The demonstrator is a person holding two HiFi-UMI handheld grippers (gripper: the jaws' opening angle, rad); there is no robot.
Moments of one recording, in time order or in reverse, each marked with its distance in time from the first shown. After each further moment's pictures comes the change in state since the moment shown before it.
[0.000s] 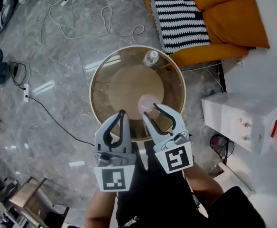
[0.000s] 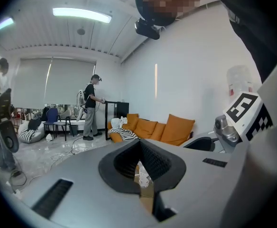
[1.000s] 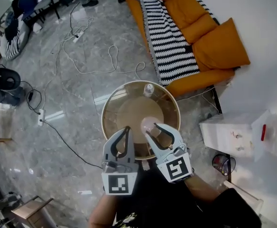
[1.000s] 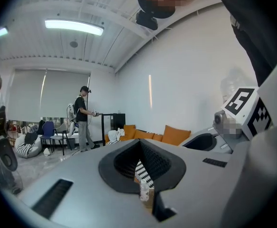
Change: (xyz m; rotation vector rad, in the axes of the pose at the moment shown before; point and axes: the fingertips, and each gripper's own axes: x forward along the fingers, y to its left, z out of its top) left arm -0.061 -0.029 0.140 0.082 -0.073 -0.025; right arm -0.105 0.003 0.125 -0.032 -0.089 -0.011
